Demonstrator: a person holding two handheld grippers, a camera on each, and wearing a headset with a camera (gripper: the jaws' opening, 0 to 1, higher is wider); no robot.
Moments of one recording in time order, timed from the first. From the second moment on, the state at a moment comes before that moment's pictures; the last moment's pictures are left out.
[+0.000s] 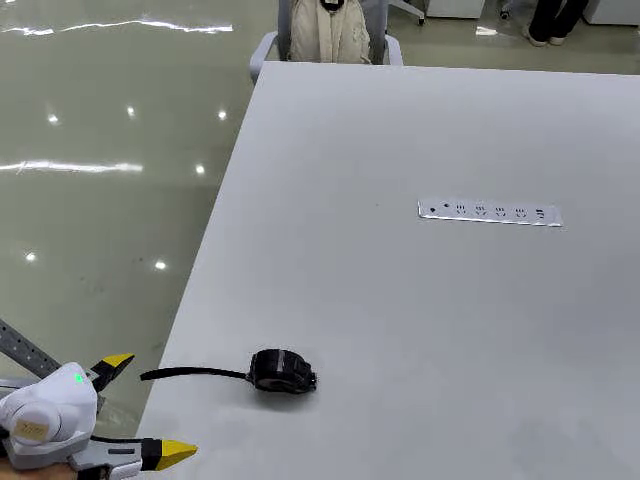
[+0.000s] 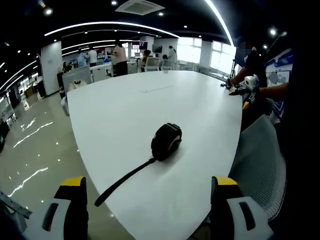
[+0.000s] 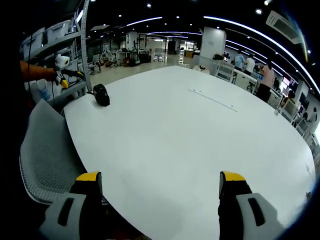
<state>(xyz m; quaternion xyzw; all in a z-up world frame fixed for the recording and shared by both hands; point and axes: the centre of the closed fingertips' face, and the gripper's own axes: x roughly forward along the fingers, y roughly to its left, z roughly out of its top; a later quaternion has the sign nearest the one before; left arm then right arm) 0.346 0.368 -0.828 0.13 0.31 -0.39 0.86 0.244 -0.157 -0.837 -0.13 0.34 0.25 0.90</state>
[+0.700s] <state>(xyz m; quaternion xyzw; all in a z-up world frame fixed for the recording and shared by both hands) 0.369 0.335 -0.816 0.19 0.31 -0.46 0.81 0.282 -0.123 -0.830 -0.14 0.31 0.30 0.89</state>
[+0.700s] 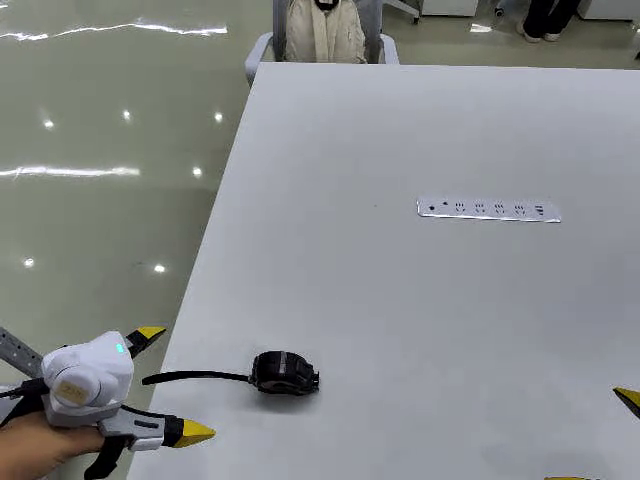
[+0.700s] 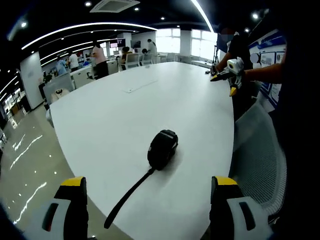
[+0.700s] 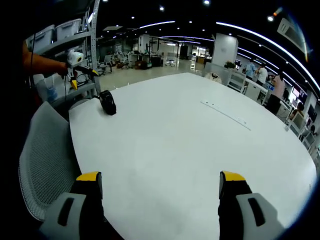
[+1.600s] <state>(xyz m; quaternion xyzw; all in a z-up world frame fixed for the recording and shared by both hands) 0.391 0.307 -0.815 0.25 0.31 -0.52 0.76 0.304 -0.089 -0.830 -0.17 0.30 0.36 0.87</state>
